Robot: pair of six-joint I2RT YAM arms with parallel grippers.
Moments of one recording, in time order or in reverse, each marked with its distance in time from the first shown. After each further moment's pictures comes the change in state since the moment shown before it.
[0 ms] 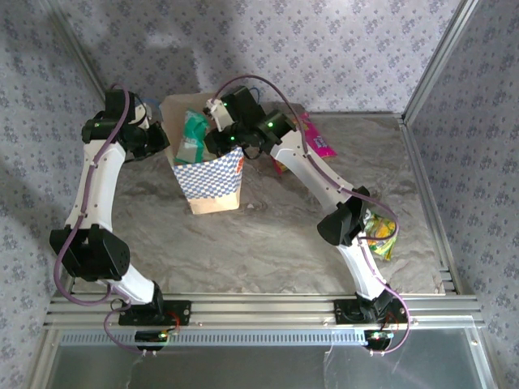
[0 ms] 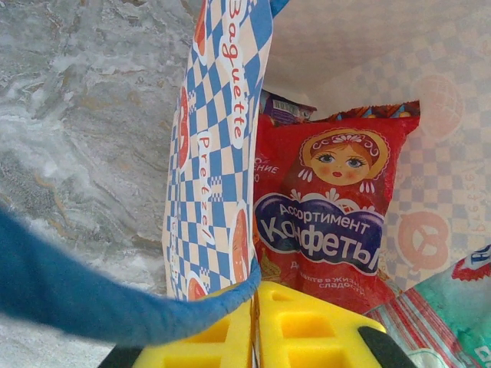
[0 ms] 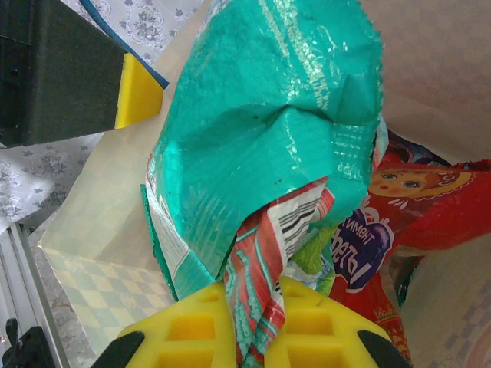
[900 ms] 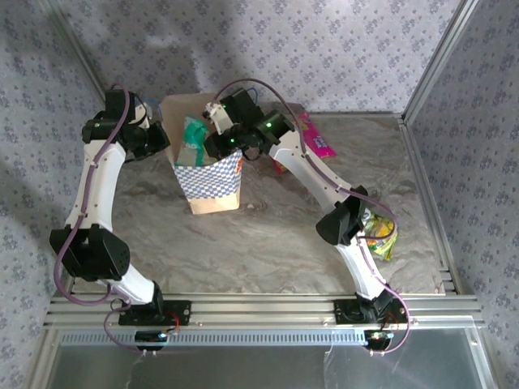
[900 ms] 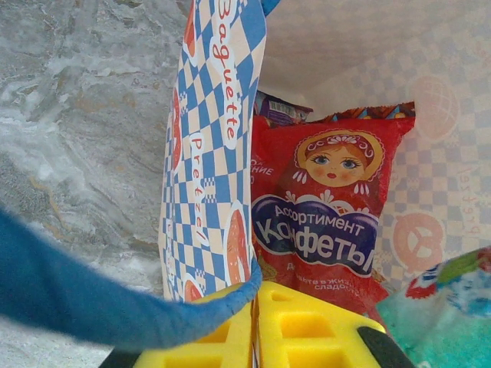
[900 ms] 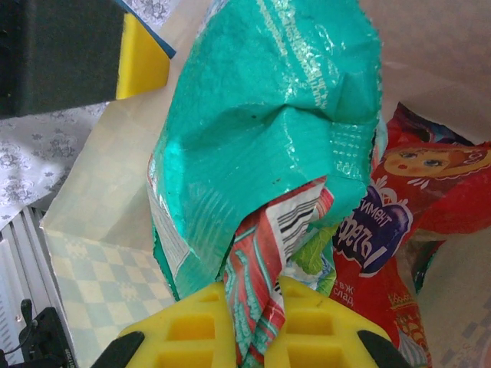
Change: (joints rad) left arm 0.000 0.000 -0.003 0.010 0.008 0.000; right arm -0.001 0.018 0.006 -0.036 -0.044 0.000
